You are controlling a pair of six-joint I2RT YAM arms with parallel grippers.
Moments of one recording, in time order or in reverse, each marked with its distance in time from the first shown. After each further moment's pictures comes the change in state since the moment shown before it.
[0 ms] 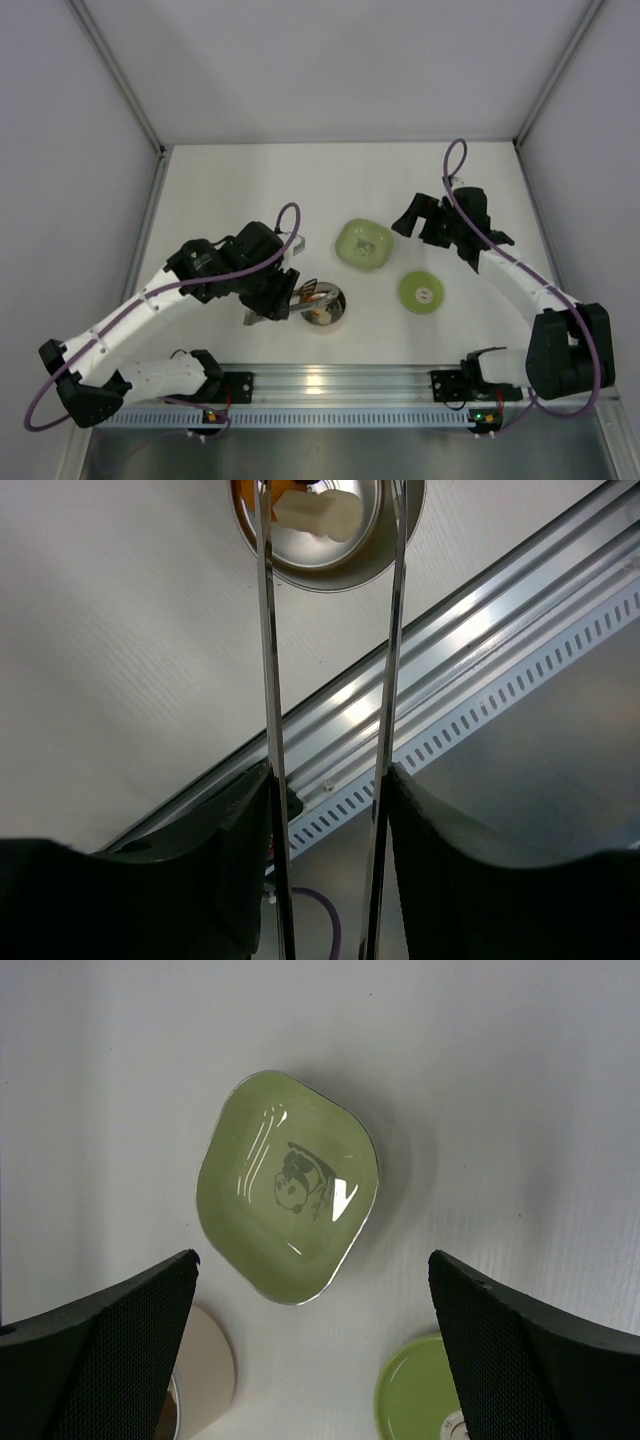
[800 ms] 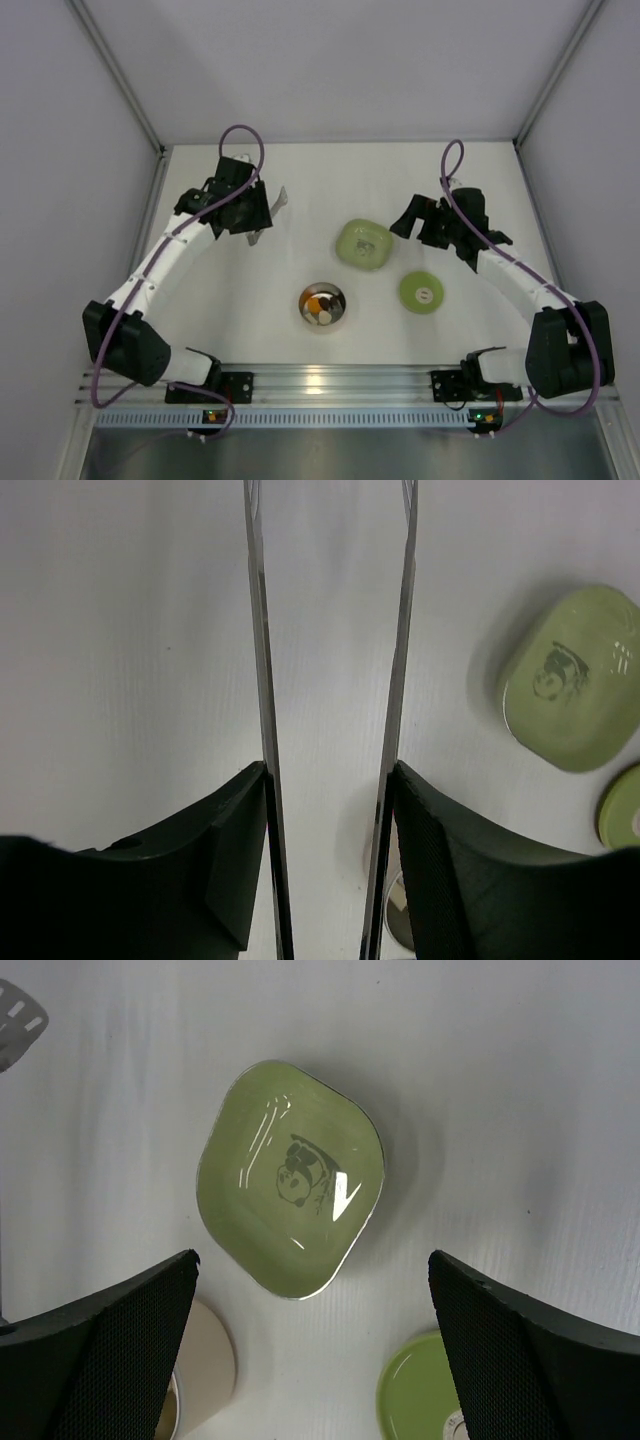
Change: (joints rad) left arm 0.480 0.285 0.116 0.383 -0.190 -0.128; right arm 0.009 0.010 -0.001 -0.002 -0.009 -0.003
